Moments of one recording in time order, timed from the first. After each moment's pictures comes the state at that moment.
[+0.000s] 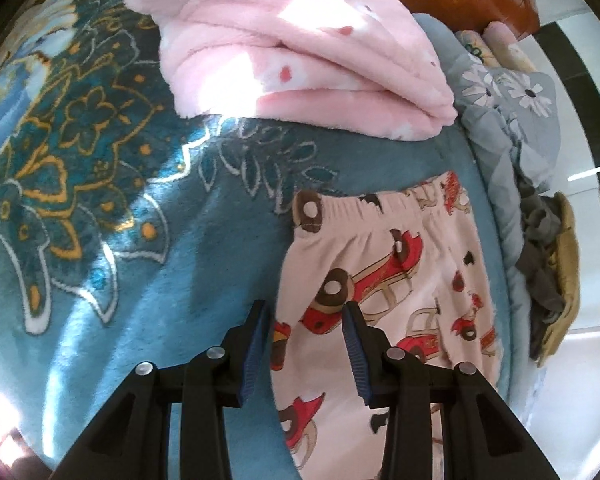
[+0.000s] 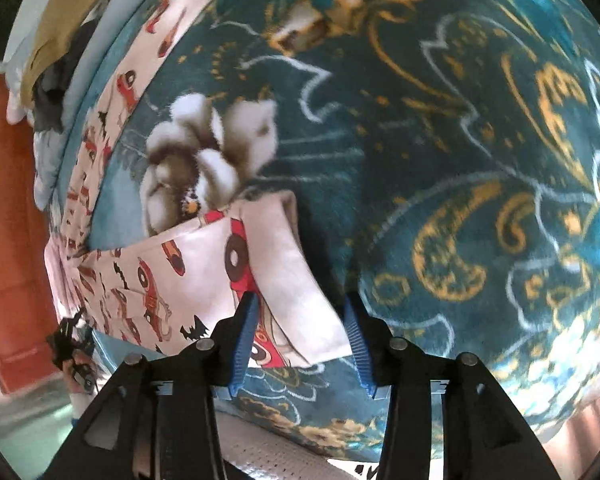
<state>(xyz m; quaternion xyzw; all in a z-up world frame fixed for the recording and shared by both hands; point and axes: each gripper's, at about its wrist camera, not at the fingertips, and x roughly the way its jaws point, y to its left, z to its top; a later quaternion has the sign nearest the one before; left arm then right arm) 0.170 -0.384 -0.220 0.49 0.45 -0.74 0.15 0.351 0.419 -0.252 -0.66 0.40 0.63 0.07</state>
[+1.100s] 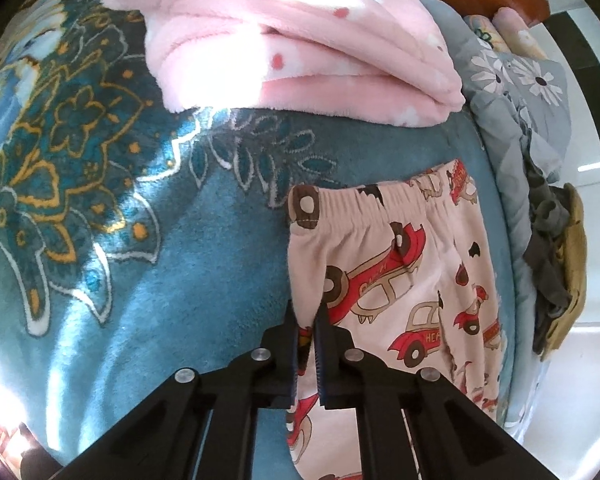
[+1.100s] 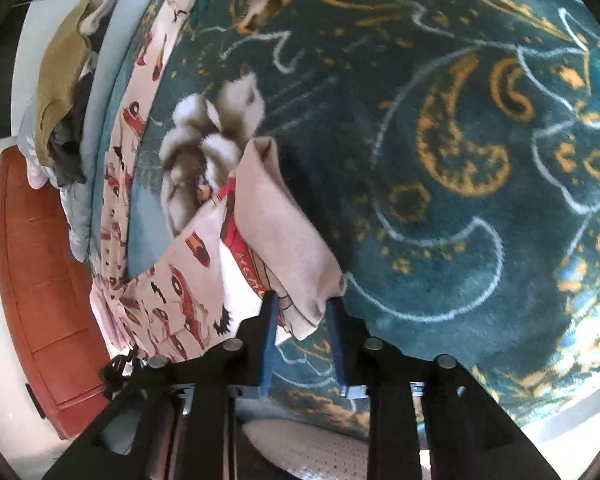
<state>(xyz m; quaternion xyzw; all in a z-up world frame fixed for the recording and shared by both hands) 0.159 -0.379 -0.225 0.52 0.44 -0.72 0.16 0.404 0.424 -0.252 -0.57 0.53 0.62 0.09</state>
